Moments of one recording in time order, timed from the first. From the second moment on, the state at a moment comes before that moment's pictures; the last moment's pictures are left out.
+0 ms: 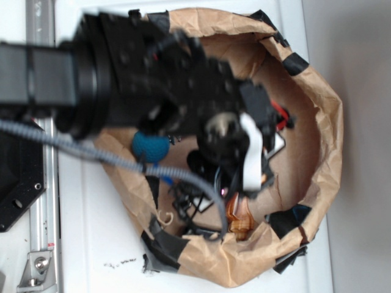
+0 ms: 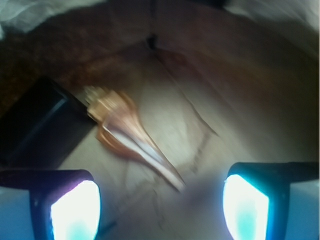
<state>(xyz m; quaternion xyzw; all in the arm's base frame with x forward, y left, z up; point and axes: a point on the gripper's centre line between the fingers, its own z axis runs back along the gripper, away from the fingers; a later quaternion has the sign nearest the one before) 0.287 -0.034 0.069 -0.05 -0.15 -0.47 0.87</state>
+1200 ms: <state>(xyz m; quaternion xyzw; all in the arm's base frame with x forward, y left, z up) 0.299 -0.074 0.022 -0.03 -0.14 -0.45 0.88</state>
